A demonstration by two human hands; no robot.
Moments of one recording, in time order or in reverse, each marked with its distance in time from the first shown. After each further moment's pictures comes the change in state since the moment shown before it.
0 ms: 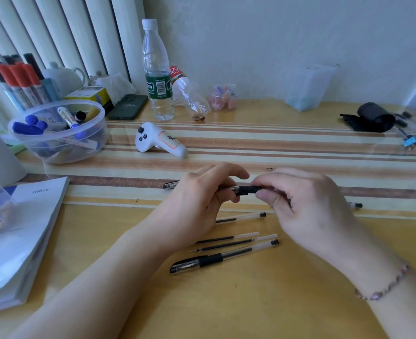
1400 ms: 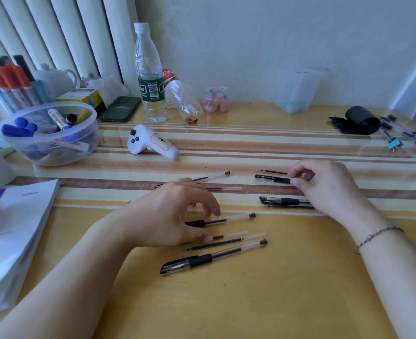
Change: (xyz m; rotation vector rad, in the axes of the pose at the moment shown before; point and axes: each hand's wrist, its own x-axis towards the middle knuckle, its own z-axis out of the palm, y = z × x) left_hand -0.005 -0.018 -0.025 0.166 -0.459 -0.118; right_hand 0.005 0.098 -0.003 -0.128 -0.086 0.556
